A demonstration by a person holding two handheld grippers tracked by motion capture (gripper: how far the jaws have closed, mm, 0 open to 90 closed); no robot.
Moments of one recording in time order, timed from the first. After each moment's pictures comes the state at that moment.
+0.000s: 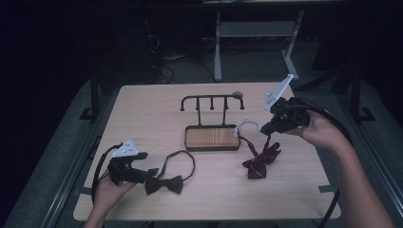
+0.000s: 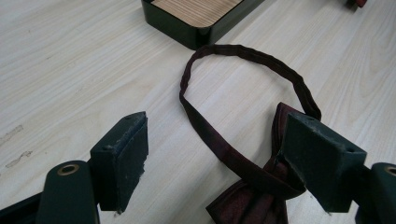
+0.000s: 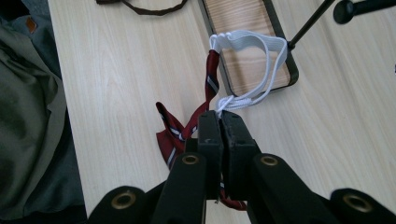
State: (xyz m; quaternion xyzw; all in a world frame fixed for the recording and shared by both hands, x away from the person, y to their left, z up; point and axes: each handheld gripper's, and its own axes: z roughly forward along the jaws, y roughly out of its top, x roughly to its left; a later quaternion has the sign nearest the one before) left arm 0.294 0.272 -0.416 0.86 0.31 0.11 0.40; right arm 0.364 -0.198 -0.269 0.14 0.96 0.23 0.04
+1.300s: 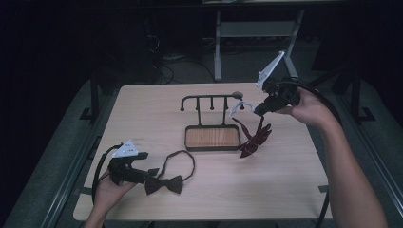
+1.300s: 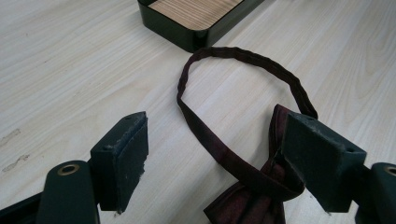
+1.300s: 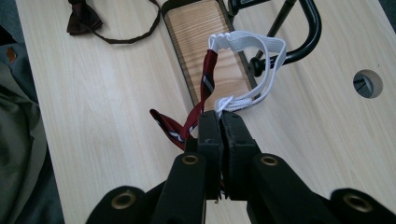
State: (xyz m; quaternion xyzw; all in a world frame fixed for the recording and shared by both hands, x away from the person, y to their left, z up) left arm 0.293 0.271 -0.417 0.86 0.31 0.11 0.40; right arm 0.411 -0.185 -0.246 0.17 0.96 0.23 0.05
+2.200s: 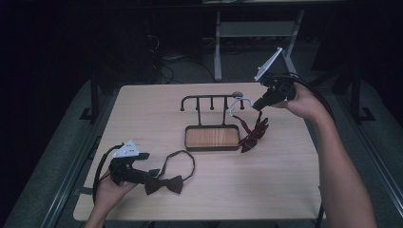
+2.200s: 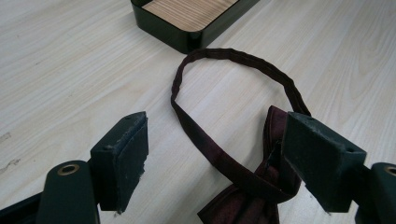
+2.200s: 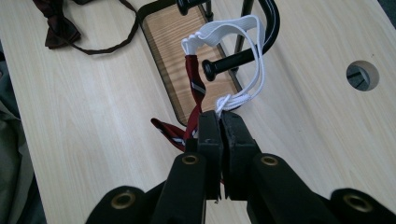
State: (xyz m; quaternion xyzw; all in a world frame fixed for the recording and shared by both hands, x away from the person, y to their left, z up) left arm 0.293 0.269 -0.416 0.86 0.31 0.10 0.40; right arm 0.443 -0.190 -0.261 0.20 0.95 0.24 0.03
